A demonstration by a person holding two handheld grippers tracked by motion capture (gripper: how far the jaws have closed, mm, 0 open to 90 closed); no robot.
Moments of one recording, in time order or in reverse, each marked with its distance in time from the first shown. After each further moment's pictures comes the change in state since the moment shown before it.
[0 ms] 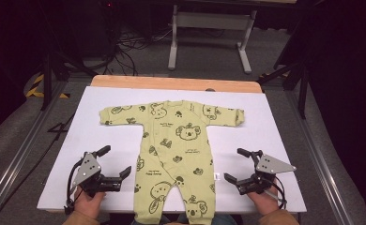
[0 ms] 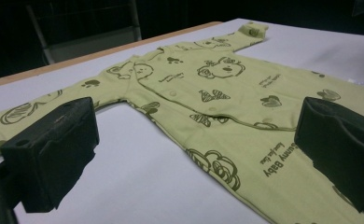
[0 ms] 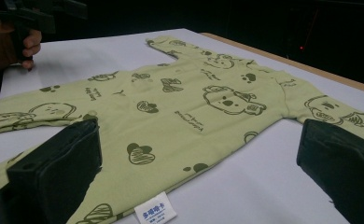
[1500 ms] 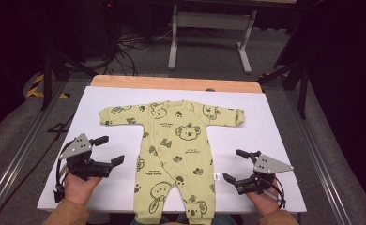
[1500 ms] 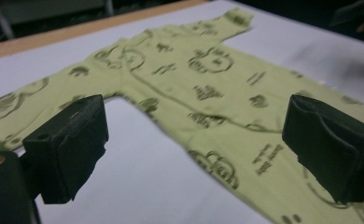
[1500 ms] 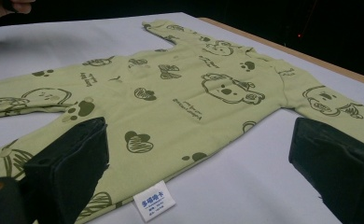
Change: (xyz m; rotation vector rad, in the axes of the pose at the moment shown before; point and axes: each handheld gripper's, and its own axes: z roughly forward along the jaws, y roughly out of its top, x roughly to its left) left arm 0.046 0.046 0.001 0.183 -0.104 -0.092; right arm 0.004 0.004 0.001 0.068 -0.019 -0.023
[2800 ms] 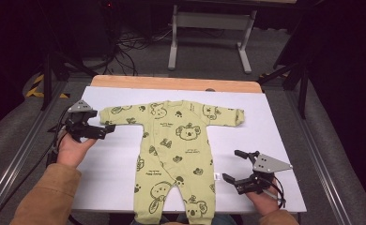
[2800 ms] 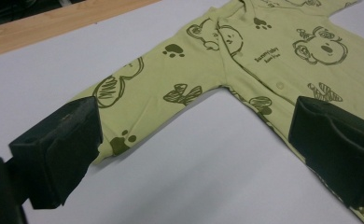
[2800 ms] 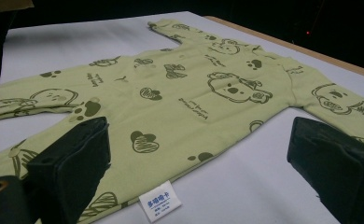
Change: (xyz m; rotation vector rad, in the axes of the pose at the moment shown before) left arm 0.091 0.042 0.030 0.183 0.120 -0.070; right arm -0.001 0.000 0.002 0.003 0.028 0.014
